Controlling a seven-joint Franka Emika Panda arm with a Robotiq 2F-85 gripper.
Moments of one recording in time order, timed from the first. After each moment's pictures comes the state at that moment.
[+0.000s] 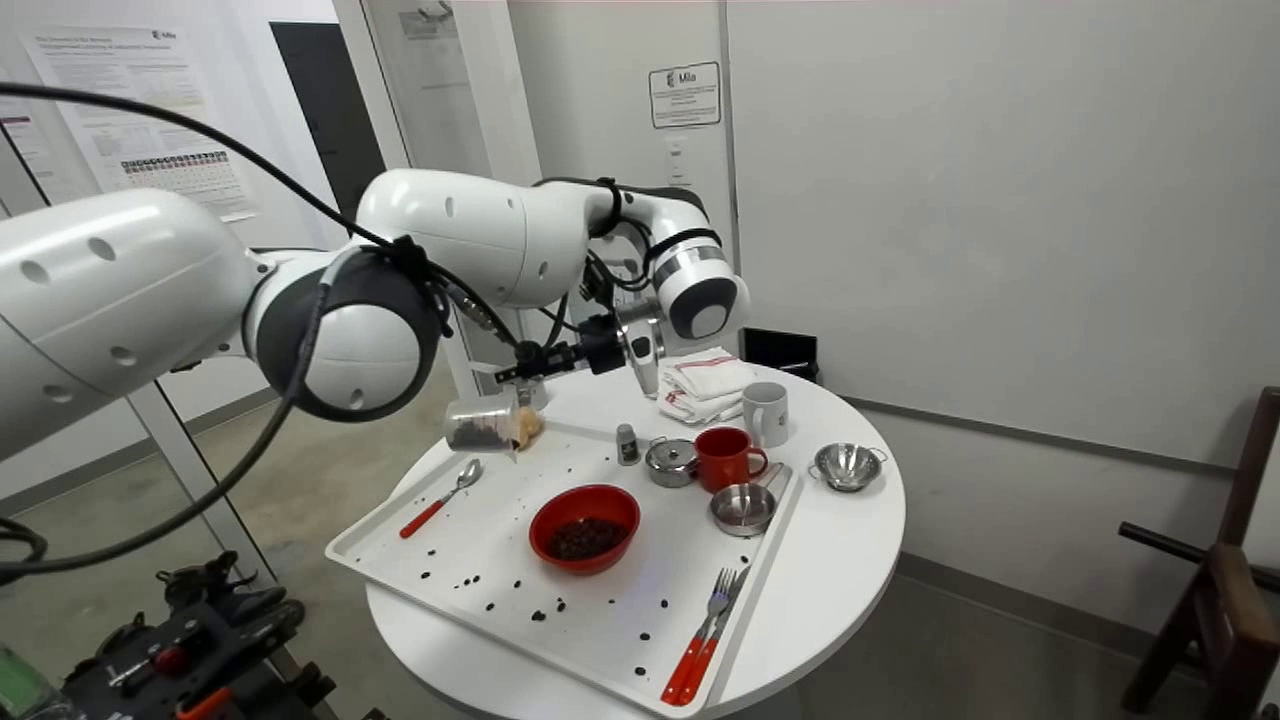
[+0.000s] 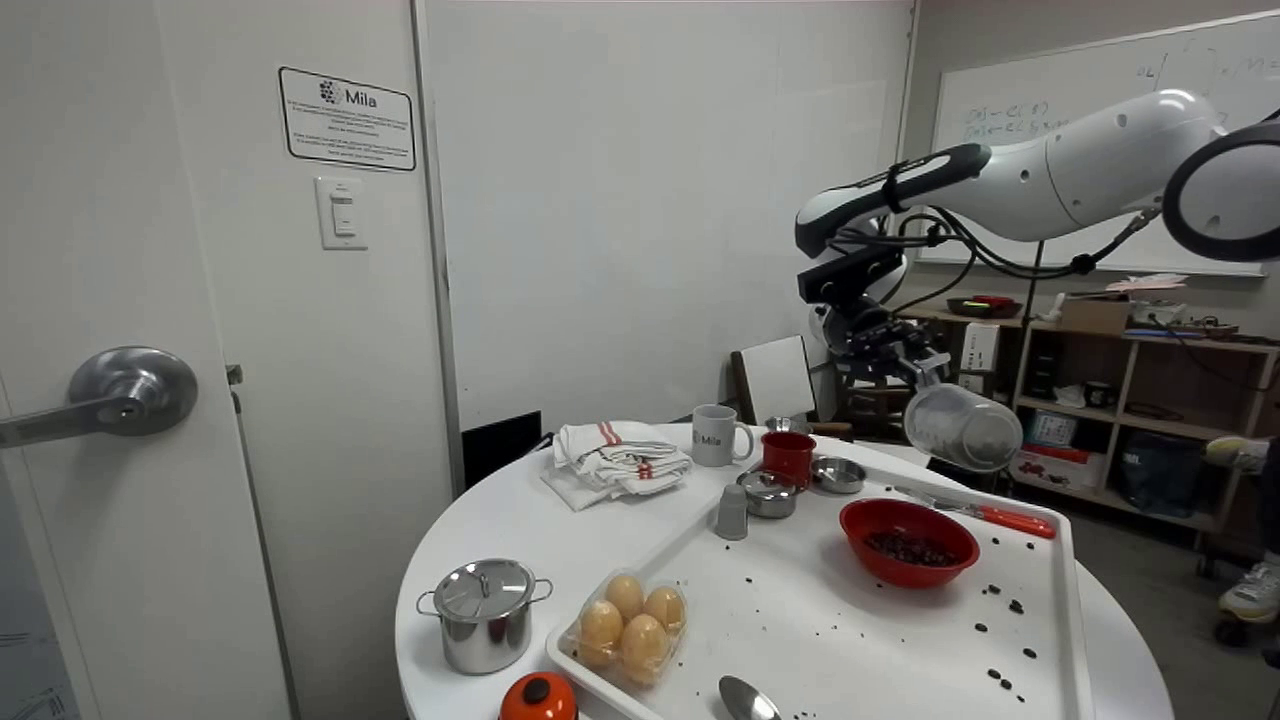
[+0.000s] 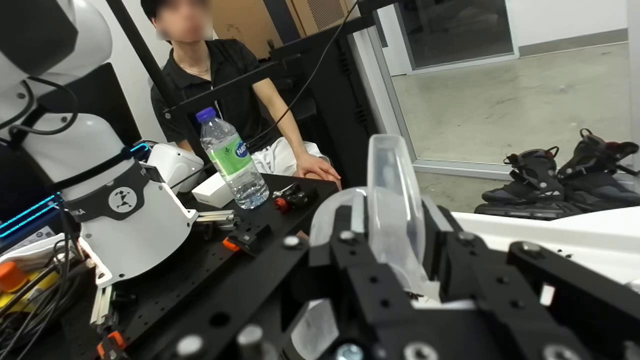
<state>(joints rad) -0.28 1.33 -0.01 -0.64 0.77 0.70 1.12</state>
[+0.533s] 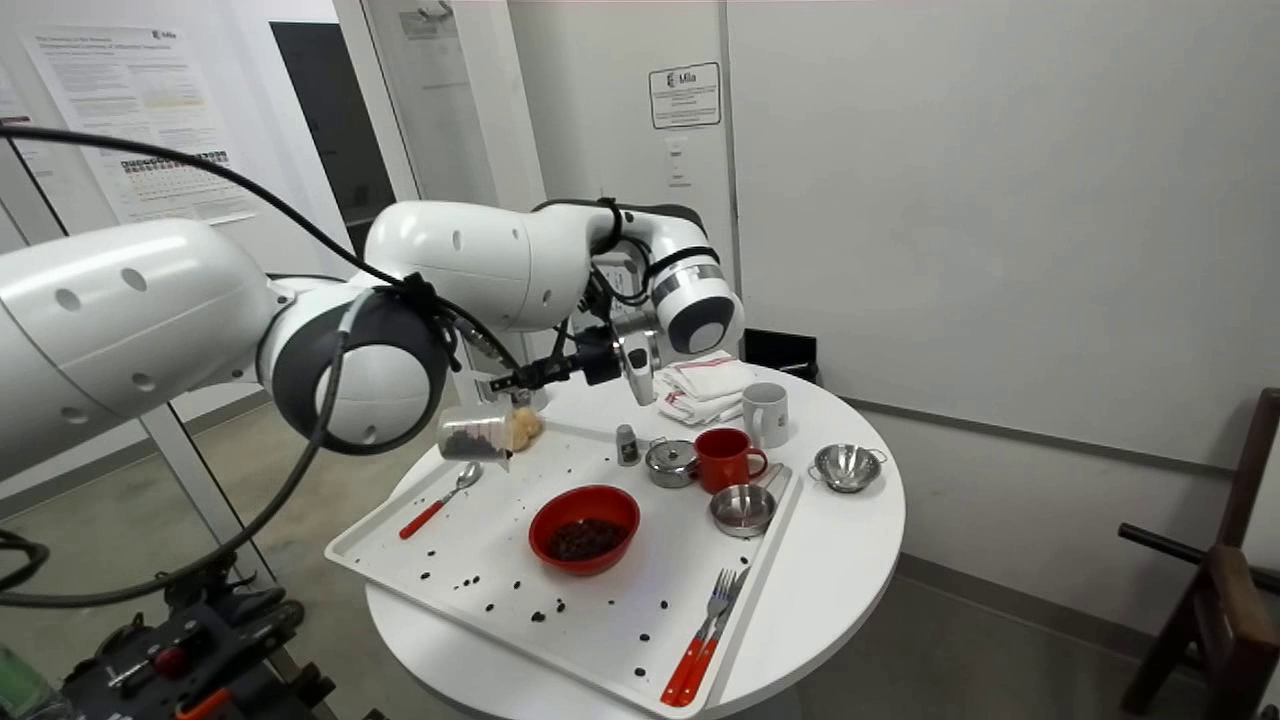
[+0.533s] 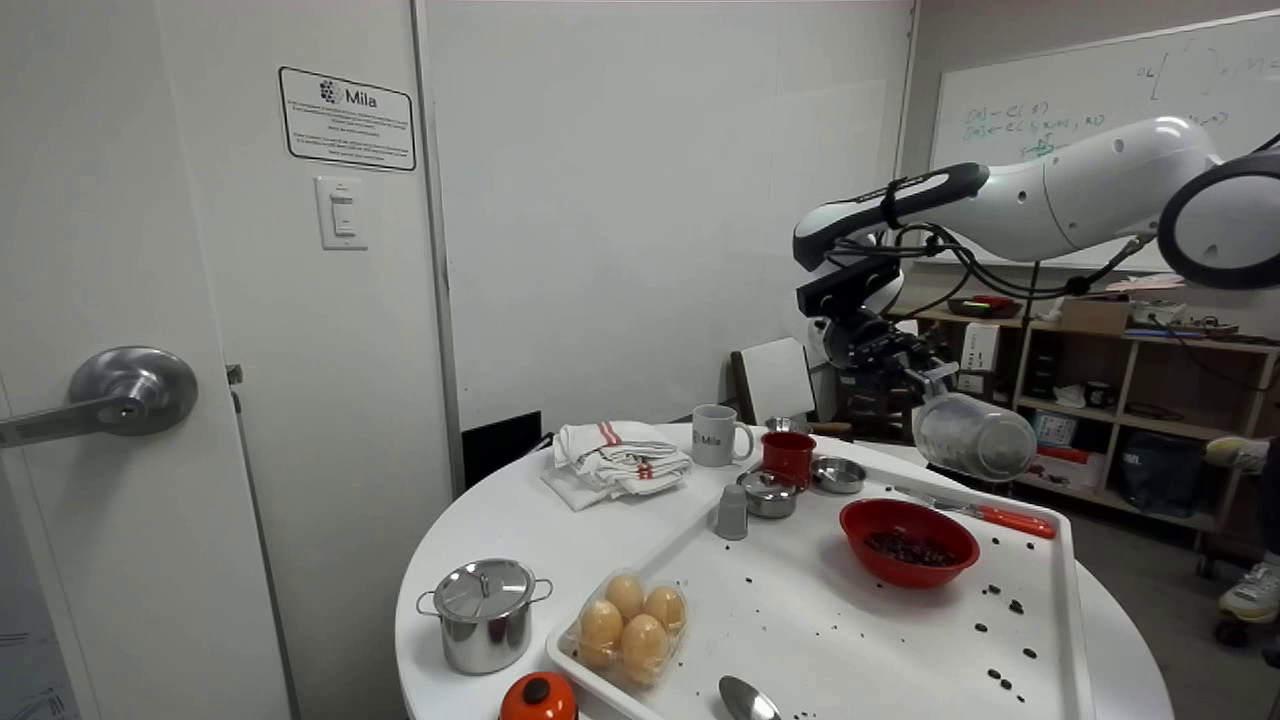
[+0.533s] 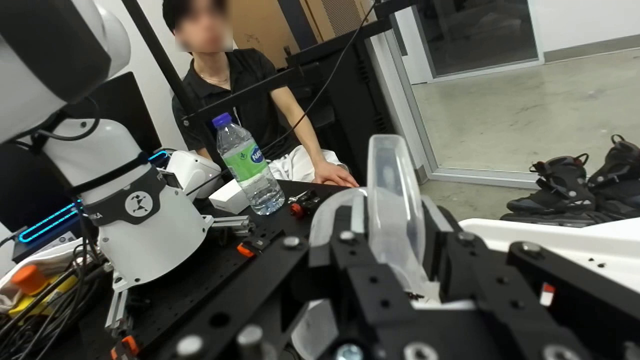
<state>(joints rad) -0.28 1.40 0.02 -0.56 0.76 0.65 1.17</state>
